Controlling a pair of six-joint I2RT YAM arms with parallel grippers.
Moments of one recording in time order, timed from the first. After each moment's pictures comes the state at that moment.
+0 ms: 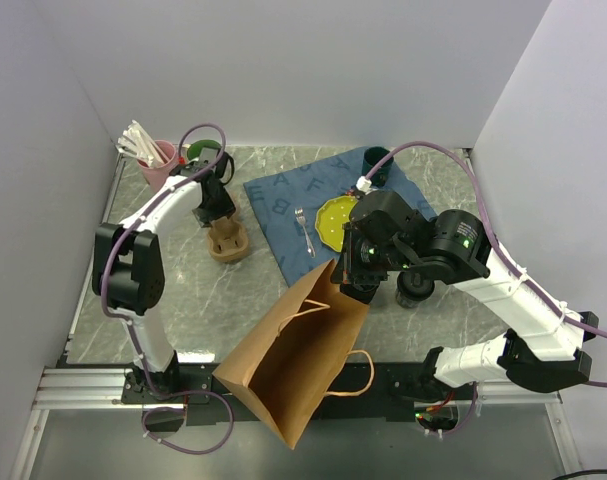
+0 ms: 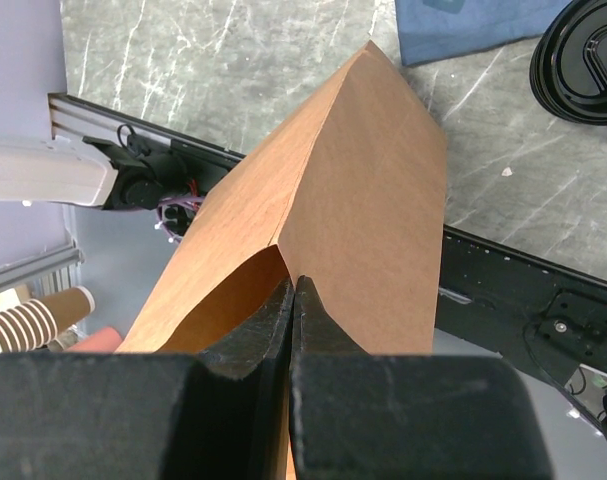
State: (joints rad) left arm -0.26 1.84 1.51 -0.80 -0.25 -0.76; right arm 1.04 1.28 1.78 -1.38 0.11 0.93
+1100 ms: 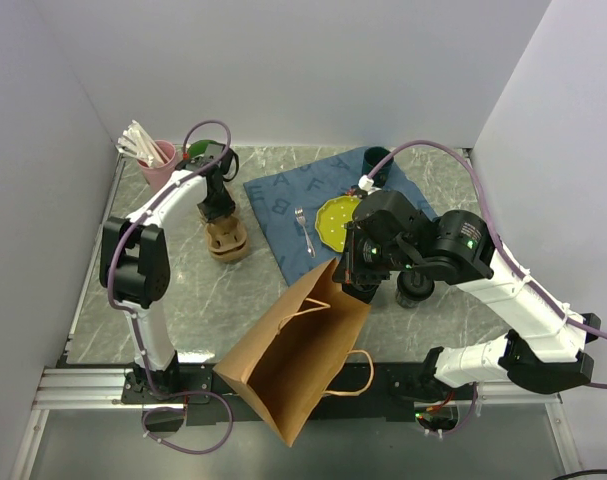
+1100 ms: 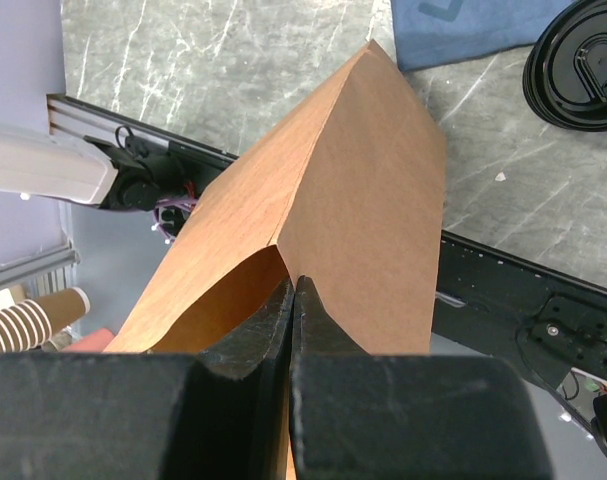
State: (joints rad) left arm -0.27 1.91 1.59 -0.85 -0.28 -0.75; right arm 1.03 1.27 1.78 -1.38 0.12 0.91
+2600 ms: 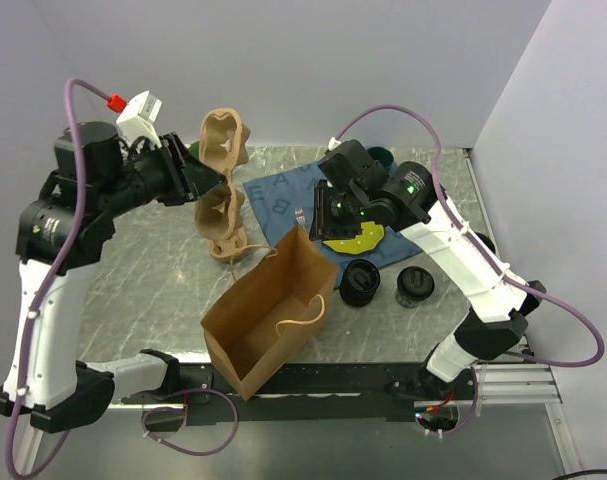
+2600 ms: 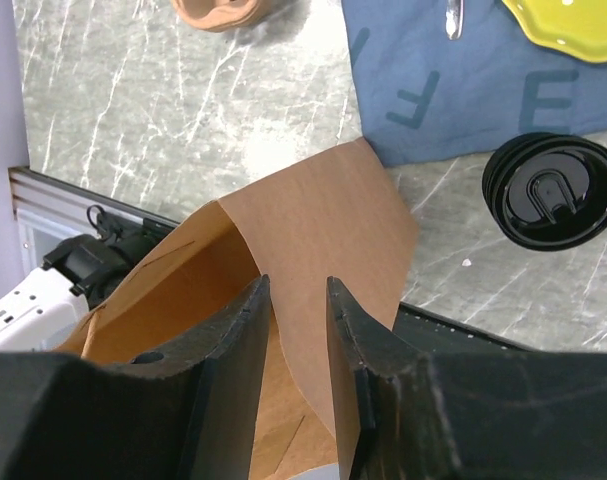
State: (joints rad) left arm -0.32 1.20 1.90 -1.03 0.31 -0.53; right arm 0.86 1.58 2.04 -1.37 0.09 0.74
